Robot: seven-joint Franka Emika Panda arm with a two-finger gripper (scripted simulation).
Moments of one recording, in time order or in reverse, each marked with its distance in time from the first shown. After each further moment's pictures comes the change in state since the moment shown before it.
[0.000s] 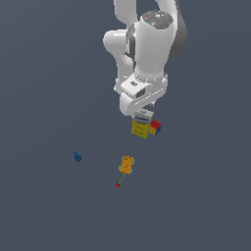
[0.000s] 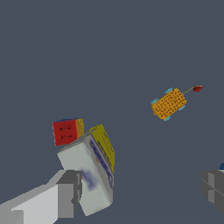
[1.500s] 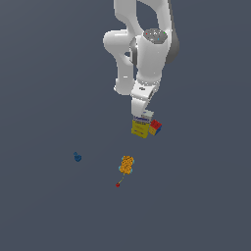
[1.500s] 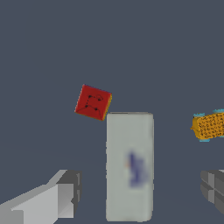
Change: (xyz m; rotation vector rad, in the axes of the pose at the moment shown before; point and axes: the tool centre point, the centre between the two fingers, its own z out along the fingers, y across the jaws) arm -0.037 -0.049 0.049 -0.001 0.011 -0.435
